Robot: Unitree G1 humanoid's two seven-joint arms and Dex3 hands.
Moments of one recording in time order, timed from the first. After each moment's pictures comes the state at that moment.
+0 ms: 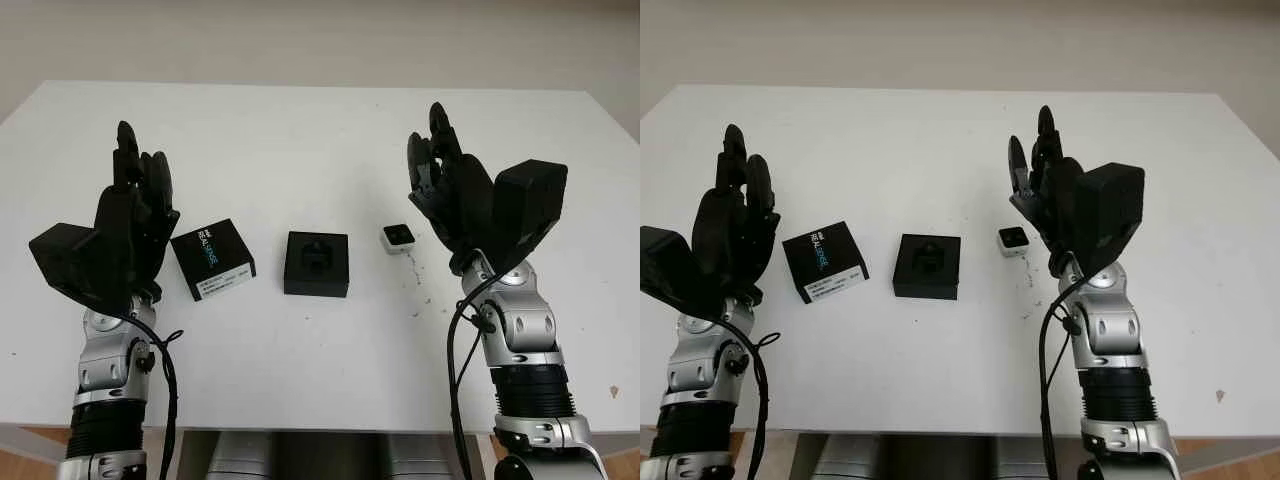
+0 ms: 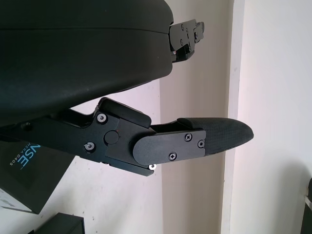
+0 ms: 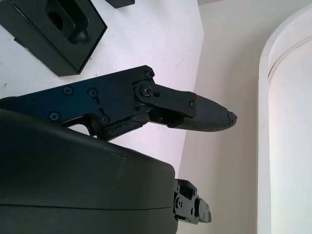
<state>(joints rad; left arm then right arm) -0.34 0.20 0.26 0.18 -0.19 -0.05 -0.08 -0.48 -0.16 -0.11 0.09 0.10 0.29 0.10</state>
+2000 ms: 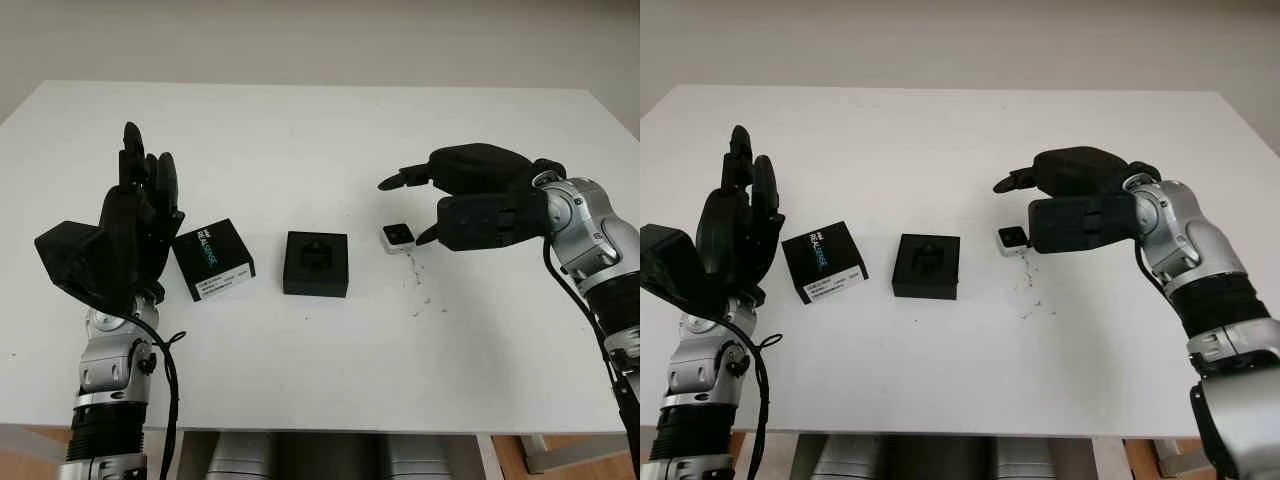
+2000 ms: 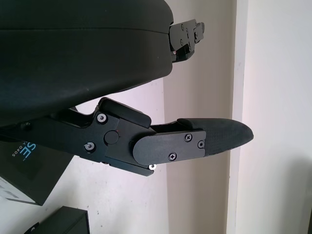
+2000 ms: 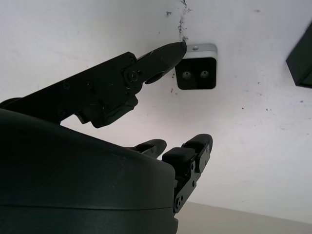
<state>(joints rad) -0.33 0.20 0.24 0.14 -0.18 -0.01 -0.07 -0.81 -0.70 0.31 0.58 -0.63 -0.29 0.41</state>
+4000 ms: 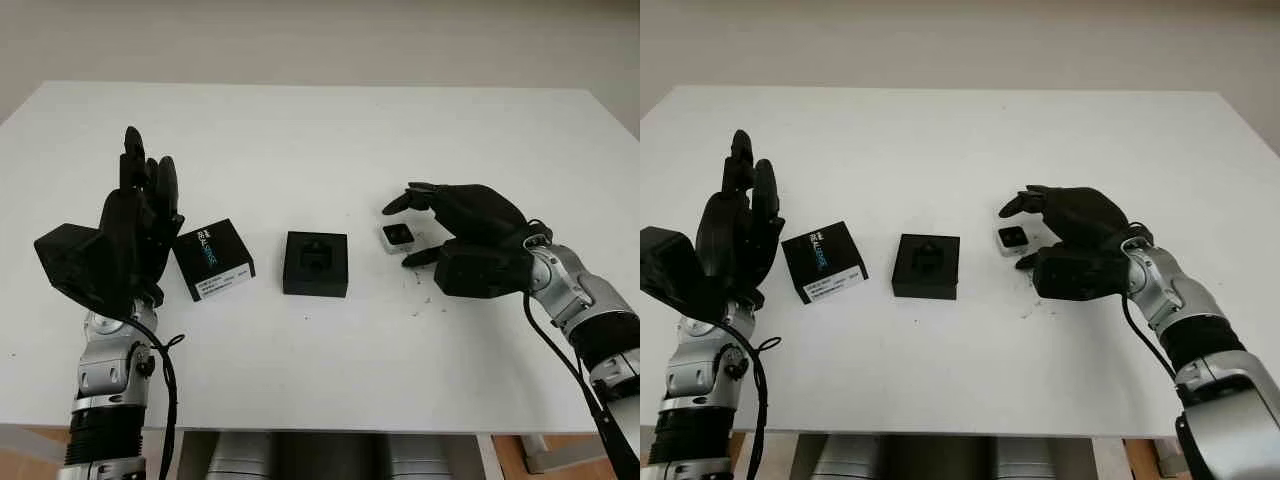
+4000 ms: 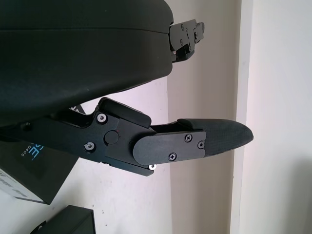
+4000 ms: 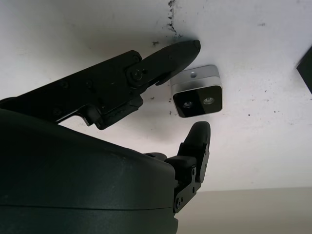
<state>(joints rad) -0.31 0.20 0.25 0.13 -0.19 0.00 -0.08 -0.70 -0.63 0.34 0.82 -0.62 -0.45 0.00</state>
